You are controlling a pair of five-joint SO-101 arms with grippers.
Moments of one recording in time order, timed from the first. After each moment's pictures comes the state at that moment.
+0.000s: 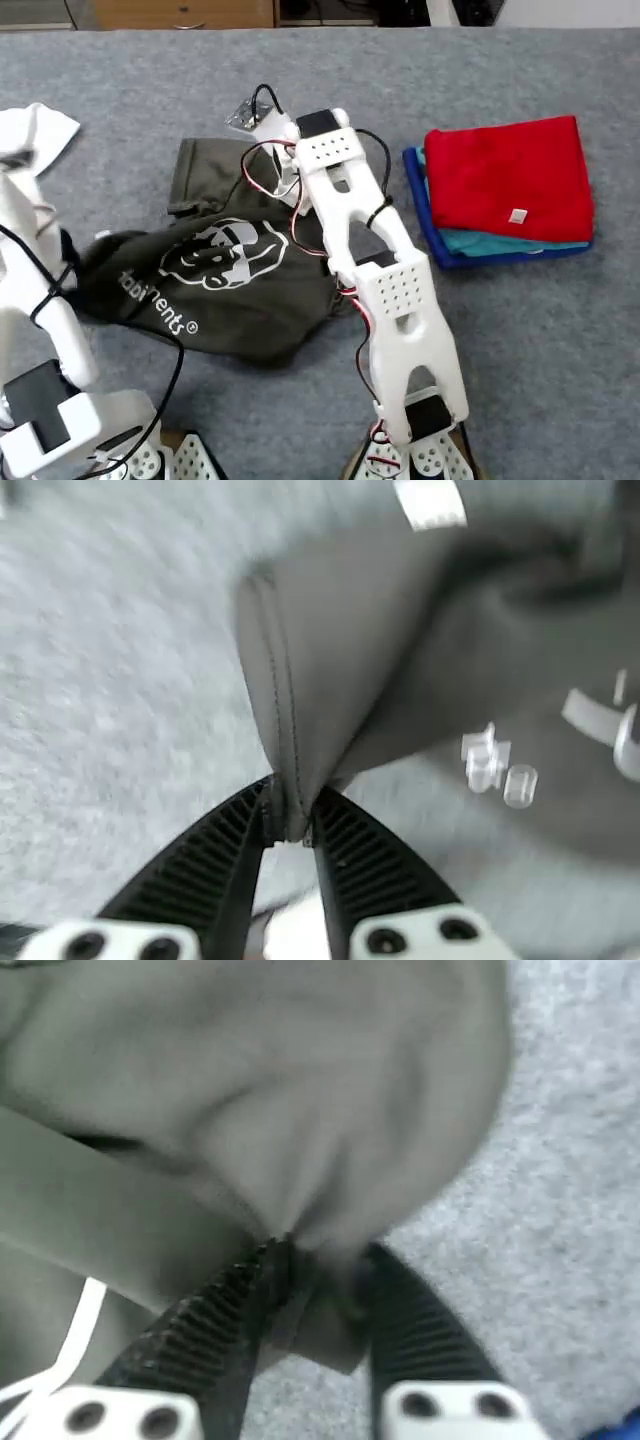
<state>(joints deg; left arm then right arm) -35.0 -8.4 14.6 98.0 -29.4 -24.2 52.8 -45.1 84.9 26.2</state>
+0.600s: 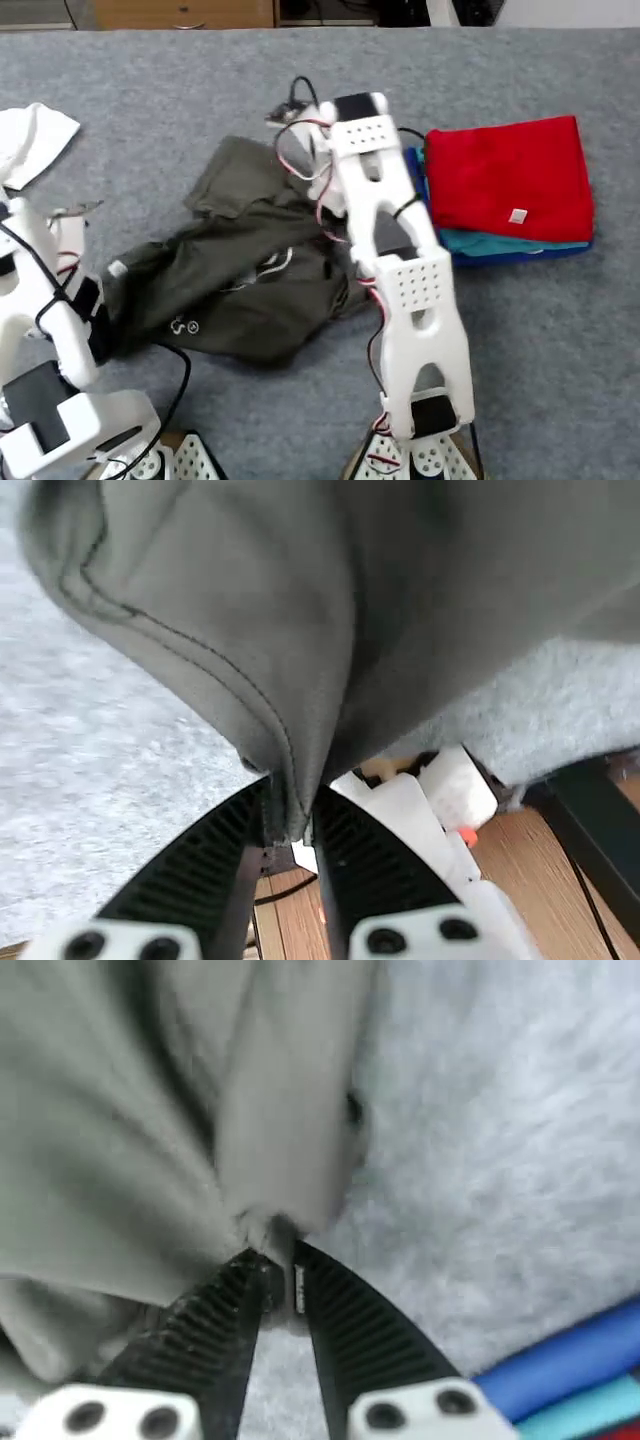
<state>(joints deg) -36.3 -8.4 29.2 99.4 -47.1 -16.2 52.5 -47.5 101.1 29.9</state>
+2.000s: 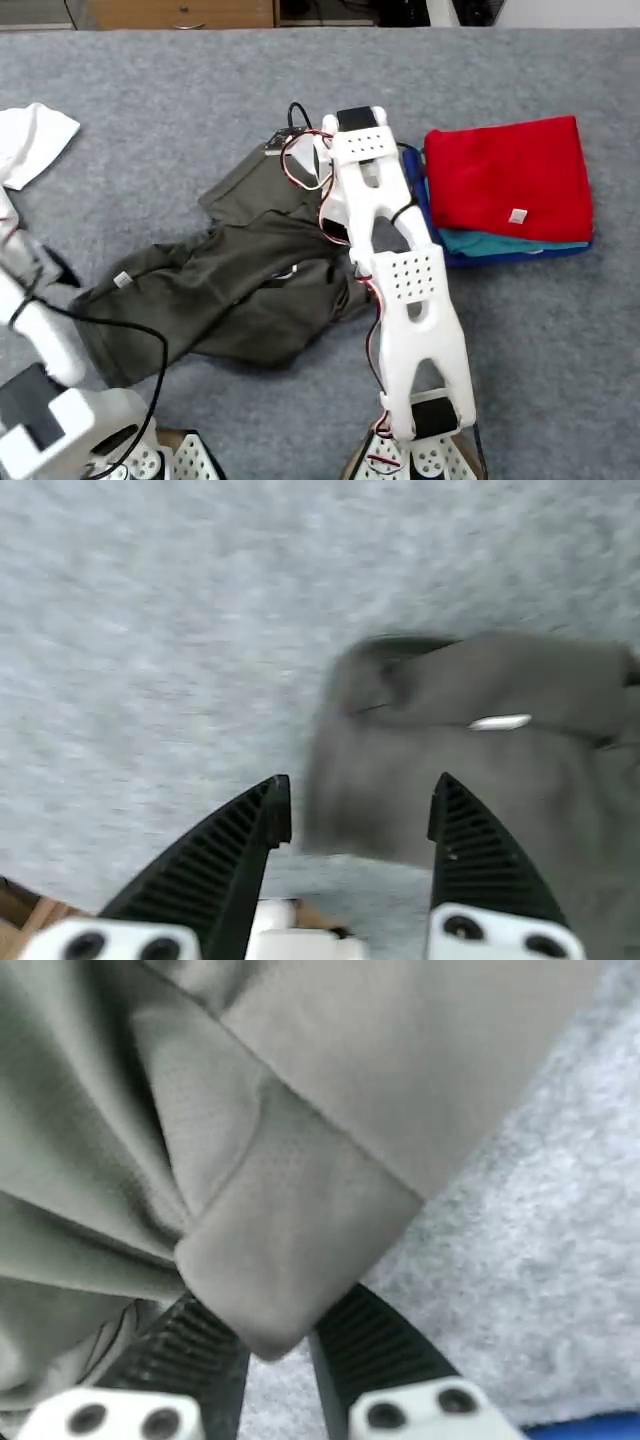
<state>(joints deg) -40.8 -6.3 13.6 91.6 -5.9 -16.3 63.3 -54.5 101.8 41.0</state>
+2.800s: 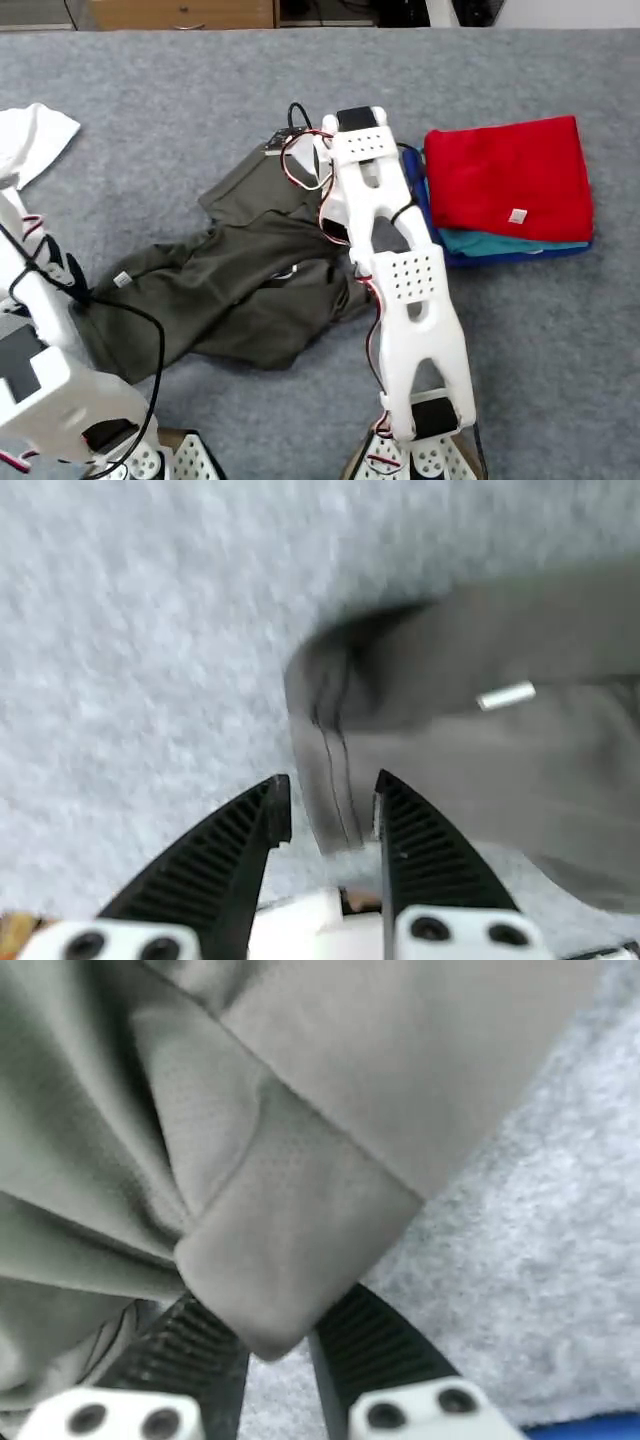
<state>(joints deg) -40.2 5.5 9.7 92.0 -21.2 -16.3 63.3 -54.5 101.8 41.0</state>
